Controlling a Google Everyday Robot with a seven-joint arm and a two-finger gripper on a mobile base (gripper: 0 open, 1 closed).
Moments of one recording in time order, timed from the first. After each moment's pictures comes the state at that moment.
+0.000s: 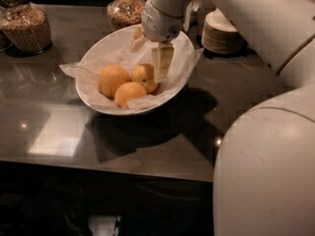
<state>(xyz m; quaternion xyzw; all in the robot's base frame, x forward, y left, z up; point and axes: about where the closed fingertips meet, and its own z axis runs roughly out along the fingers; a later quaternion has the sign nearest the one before) 0.626 0.029 0.897 -0.88 0.45 0.06 0.17</state>
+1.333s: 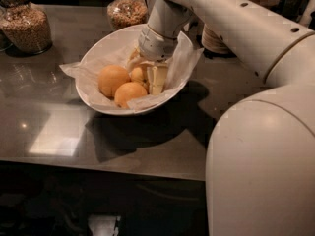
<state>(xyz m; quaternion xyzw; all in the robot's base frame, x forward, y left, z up) 0.610 0.044 0.846 -0.87 0.44 0.15 0.15</state>
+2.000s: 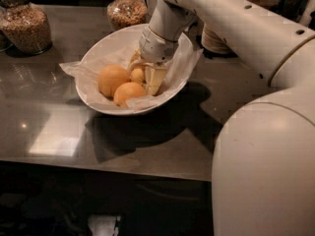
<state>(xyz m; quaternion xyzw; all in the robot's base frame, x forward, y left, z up) 0.611 0.047 0.843 -0.87 0.45 0.15 0.16</state>
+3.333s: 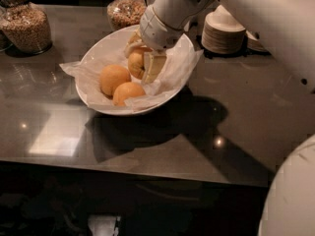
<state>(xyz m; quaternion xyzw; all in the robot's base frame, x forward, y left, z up) 0.613 0.051 0.904 -0.86 0.44 0.07 0.26</state>
